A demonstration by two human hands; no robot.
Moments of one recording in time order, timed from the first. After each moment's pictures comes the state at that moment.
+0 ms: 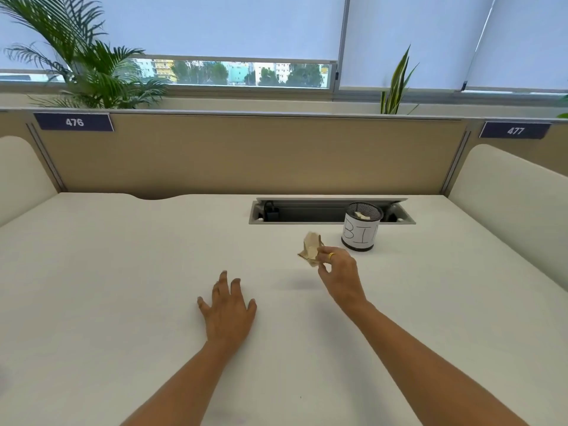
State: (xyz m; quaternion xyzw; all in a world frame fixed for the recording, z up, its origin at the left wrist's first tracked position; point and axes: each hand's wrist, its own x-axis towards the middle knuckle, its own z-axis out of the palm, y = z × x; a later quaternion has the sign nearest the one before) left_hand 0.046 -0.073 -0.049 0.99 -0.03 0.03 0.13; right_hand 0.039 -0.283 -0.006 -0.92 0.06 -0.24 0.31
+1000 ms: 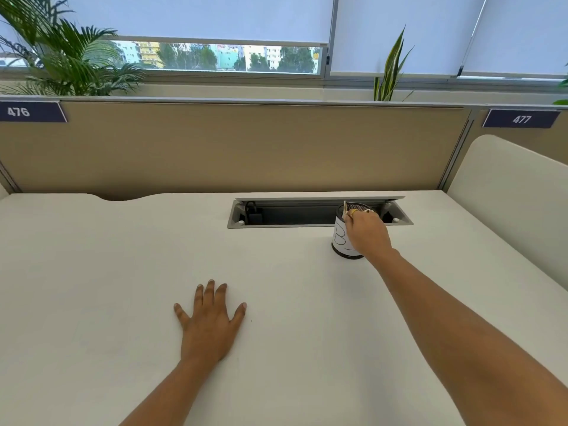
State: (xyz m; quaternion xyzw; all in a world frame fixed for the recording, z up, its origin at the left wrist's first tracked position) left_hand 0.089 -0.092 -0.068 0.99 -0.05 0.01 0.16; right_hand 0.136 -0.399 0.024 -0.96 0.13 -0.24 0.11
